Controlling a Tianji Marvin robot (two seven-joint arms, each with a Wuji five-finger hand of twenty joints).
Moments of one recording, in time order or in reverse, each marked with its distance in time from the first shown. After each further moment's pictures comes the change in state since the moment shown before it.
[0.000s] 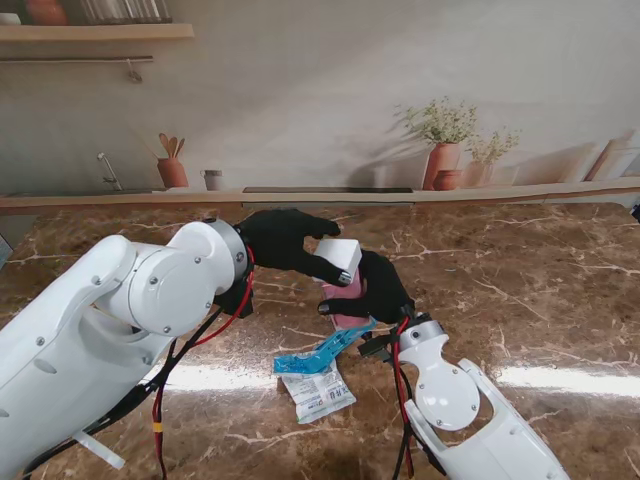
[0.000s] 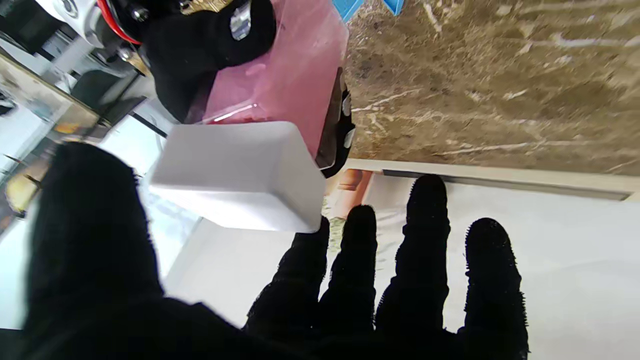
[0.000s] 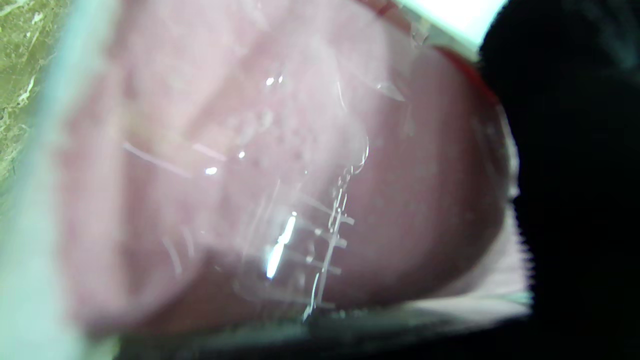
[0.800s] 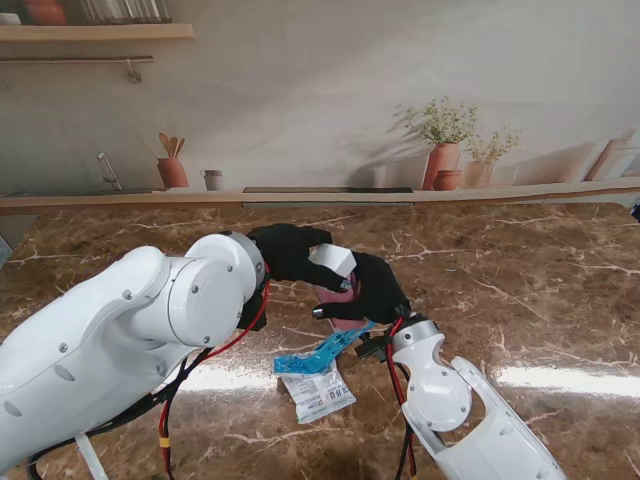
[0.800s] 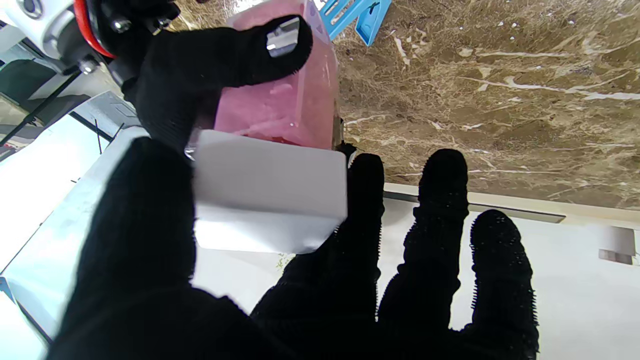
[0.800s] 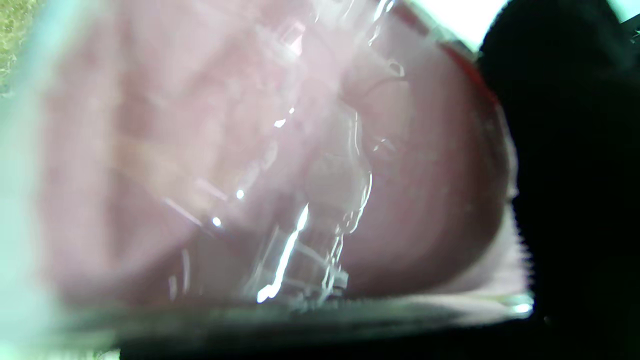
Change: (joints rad) left arm -0.116 0.033 0.185 -0.016 0.018 0.269 0.006; right arm 0.019 0.003 -0.027 0.018 -0.160 0.033 -0.059; left_hand 0.137 0.017 0.119 0.008 -0.059 0.050 -0.064 0.096 0.310 0.012 0.245 0.165 0.176 0.090 0.177 0.057 0.045 0.086 0.224 -0.035; right_hand 0.000 0.006 0.000 0.000 0.000 0.018 0.000 0.008 0.002 0.004 0.000 0.010 0.010 0.001 0.010 0.000 0.000 0.000 0.000 0.000
